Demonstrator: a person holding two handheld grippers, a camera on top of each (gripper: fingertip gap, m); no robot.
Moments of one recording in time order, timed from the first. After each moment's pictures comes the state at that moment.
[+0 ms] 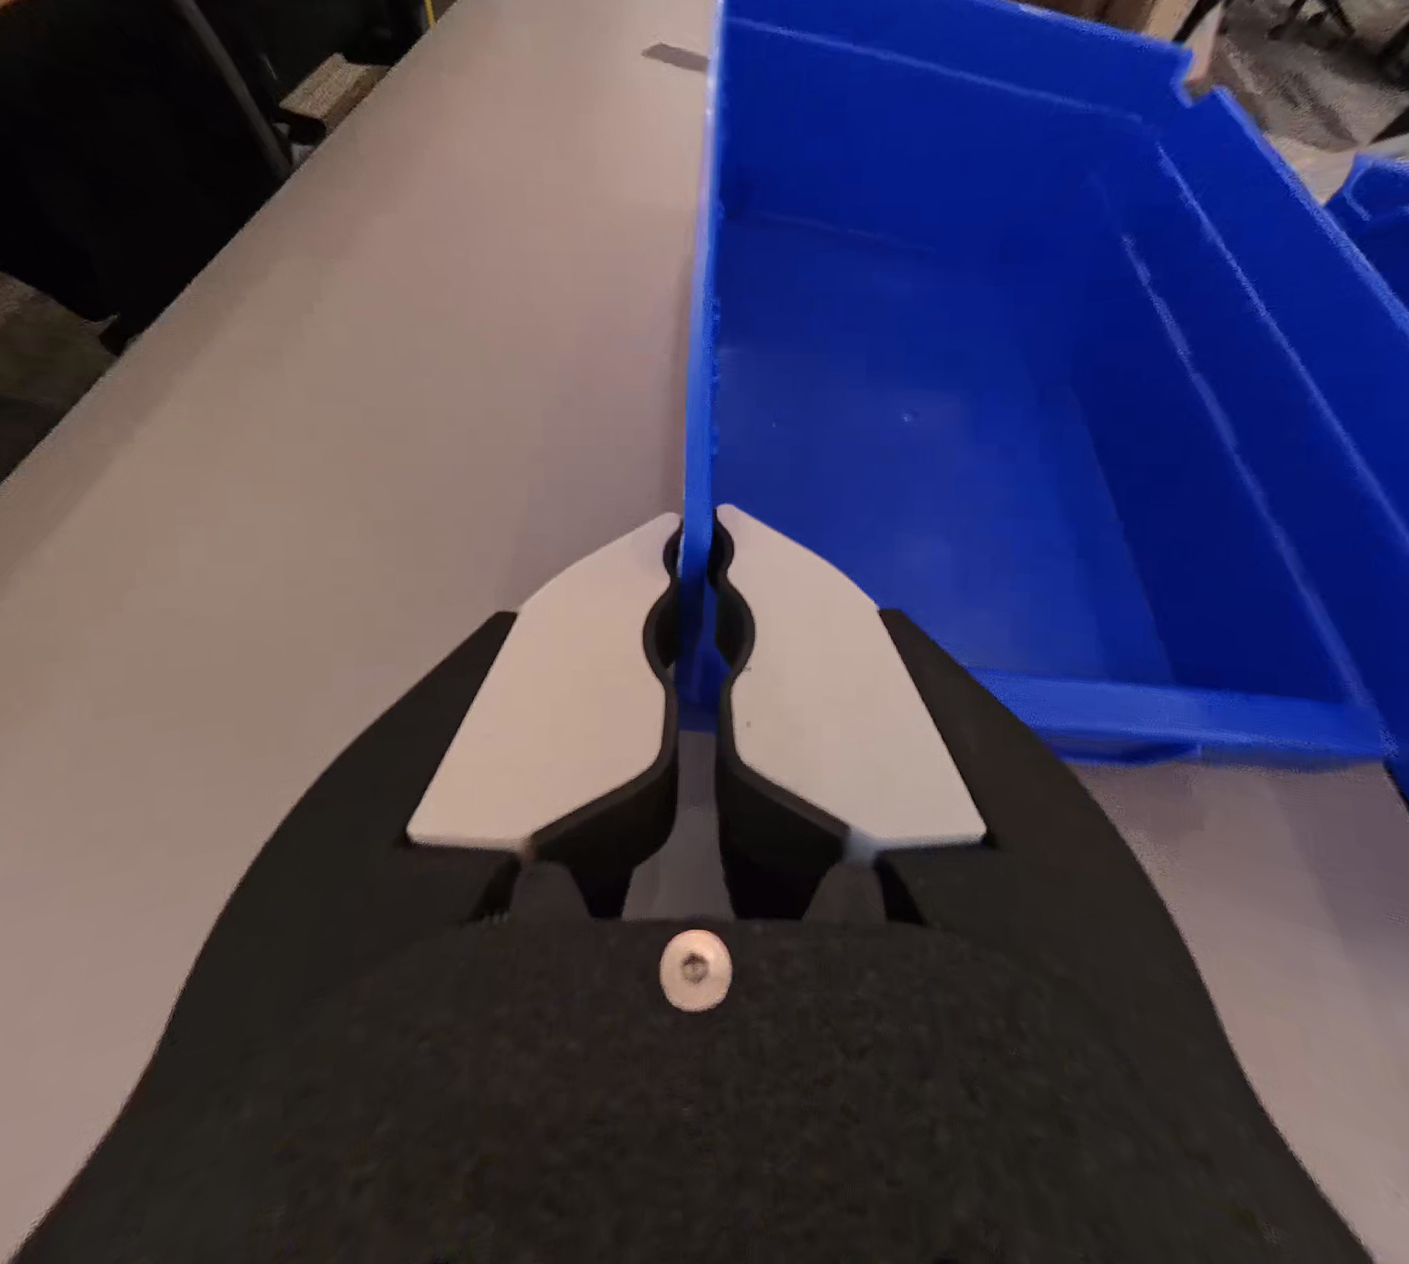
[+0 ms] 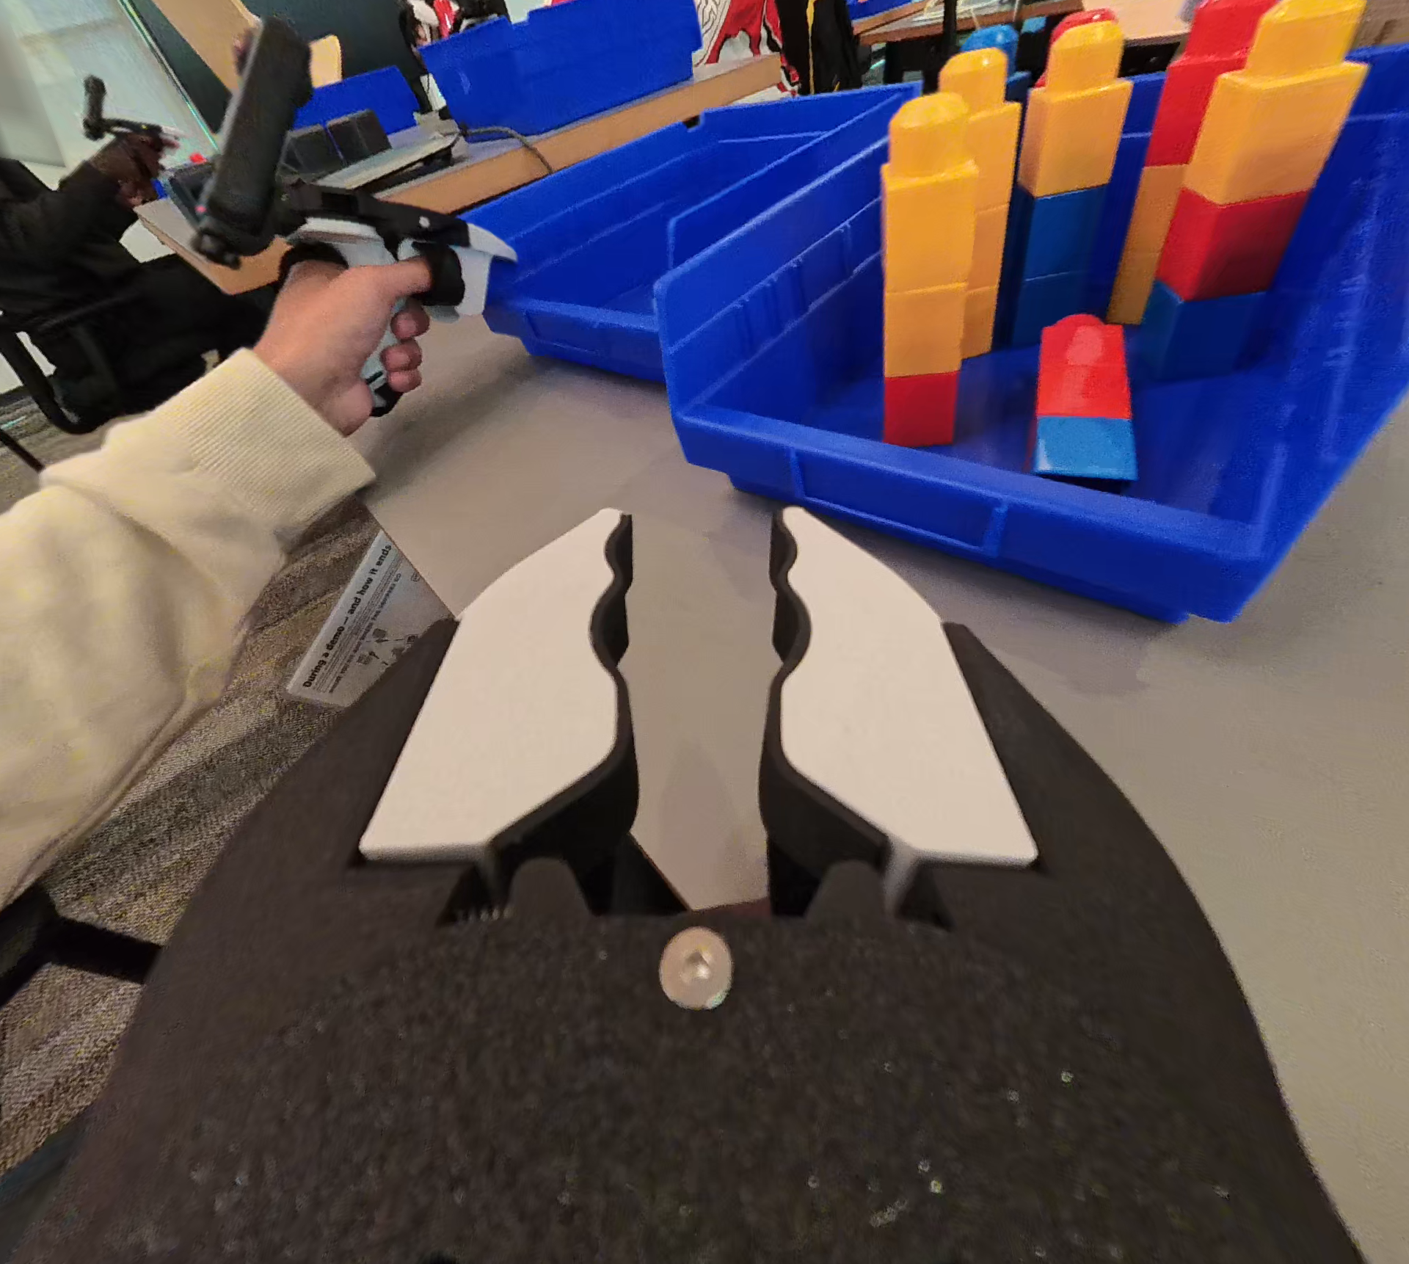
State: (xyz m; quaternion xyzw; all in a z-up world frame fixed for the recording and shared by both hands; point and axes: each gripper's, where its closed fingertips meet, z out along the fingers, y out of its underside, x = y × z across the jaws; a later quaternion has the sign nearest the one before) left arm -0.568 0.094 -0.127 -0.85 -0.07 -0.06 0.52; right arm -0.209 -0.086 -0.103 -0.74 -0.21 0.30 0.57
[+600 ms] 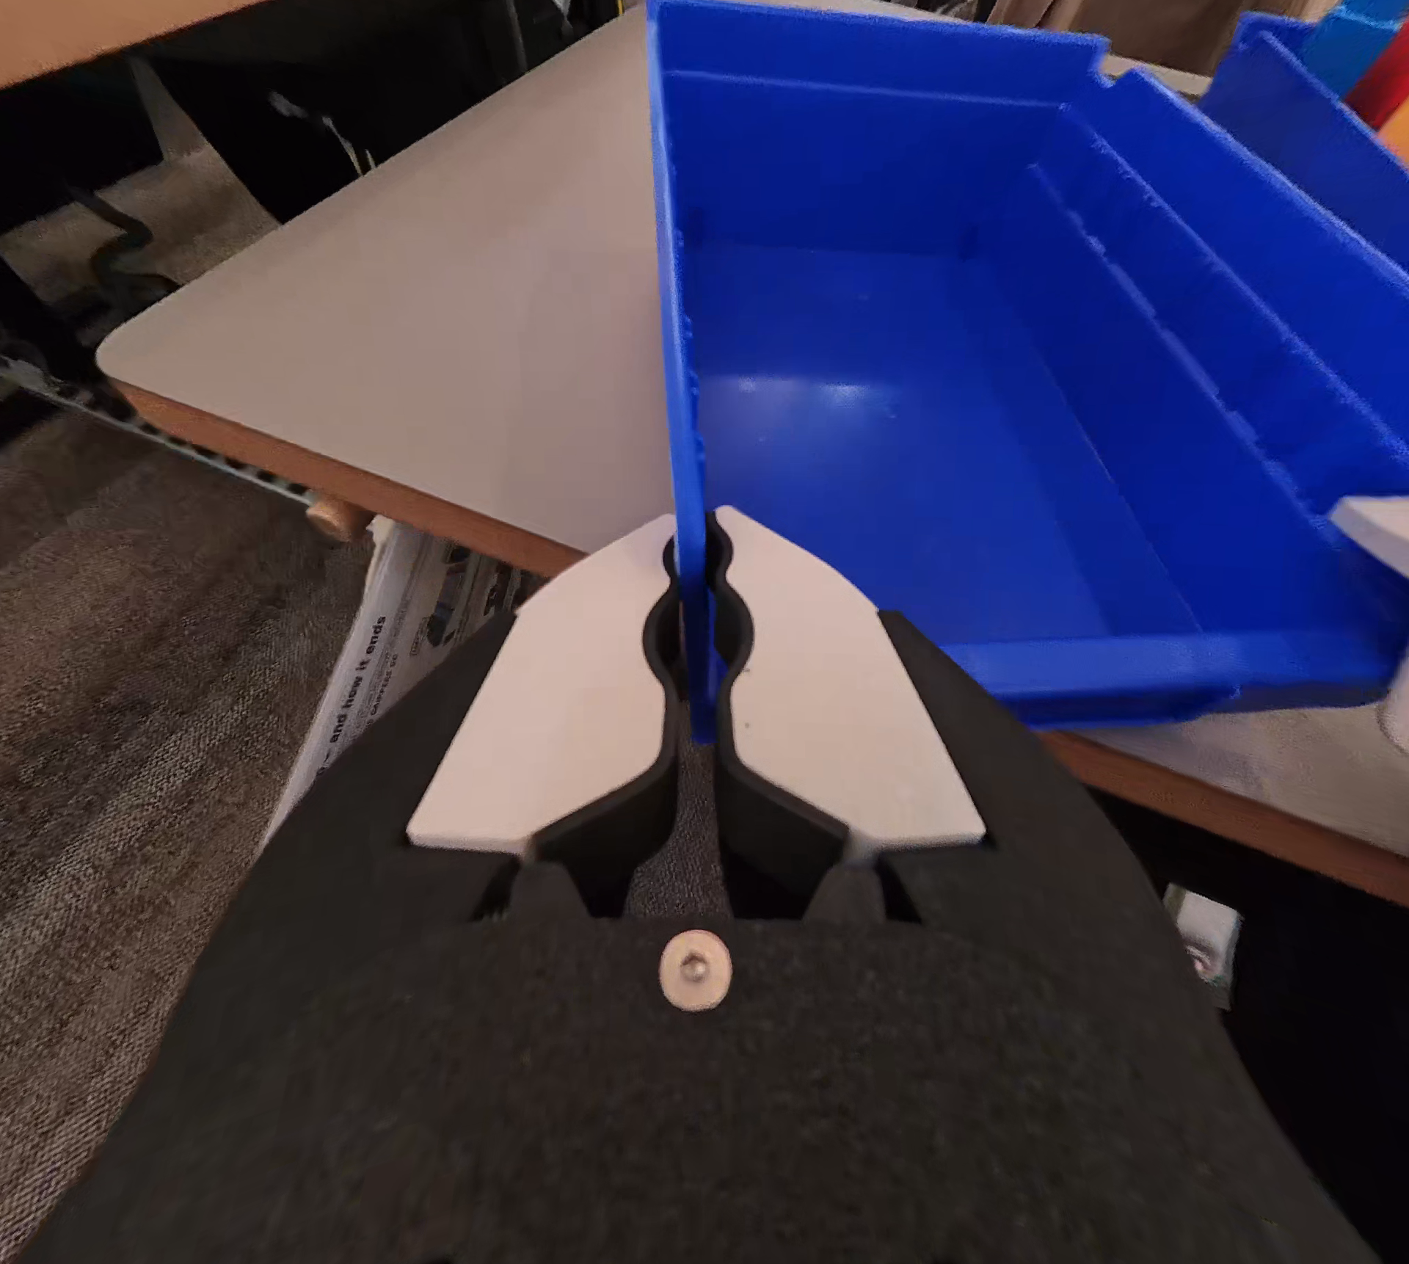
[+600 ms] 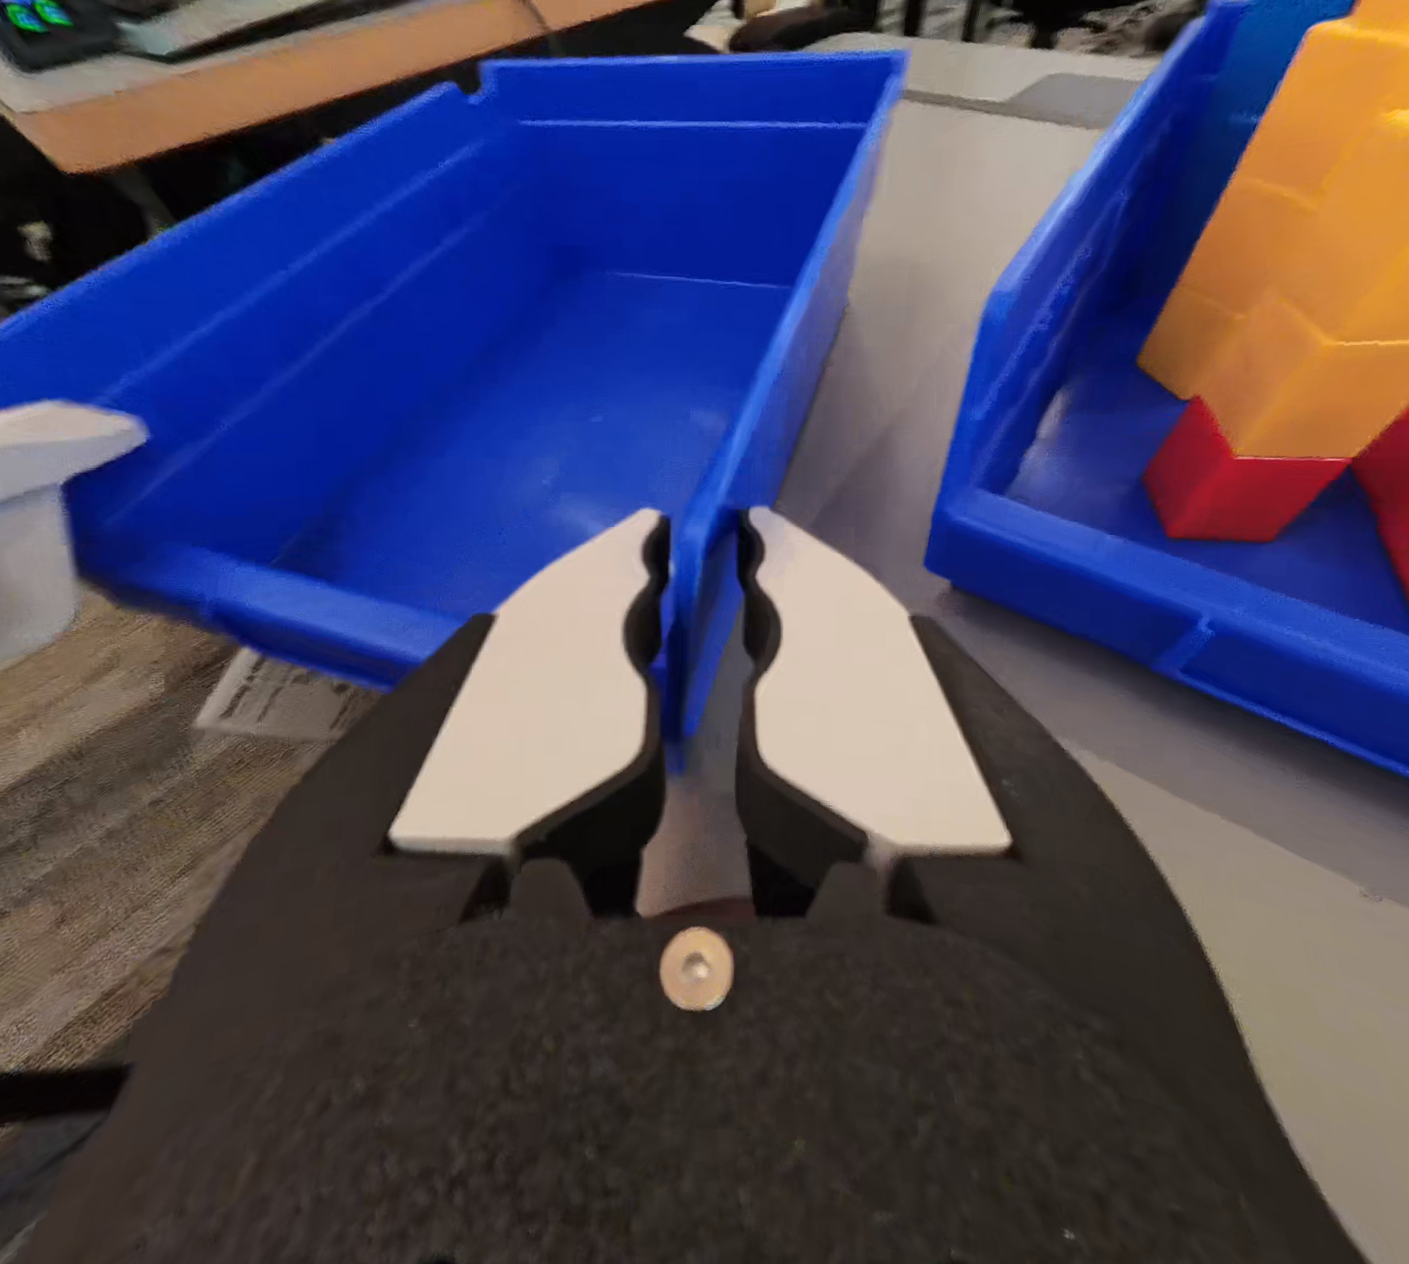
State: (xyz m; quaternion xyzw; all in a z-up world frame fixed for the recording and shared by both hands) left arm -0.522 -0.123 -0.125 -0.82 -0.13 0.03 0.55; right arm -0.345 -0.058 -0.125 -0.77 -0.24 0.23 0.54
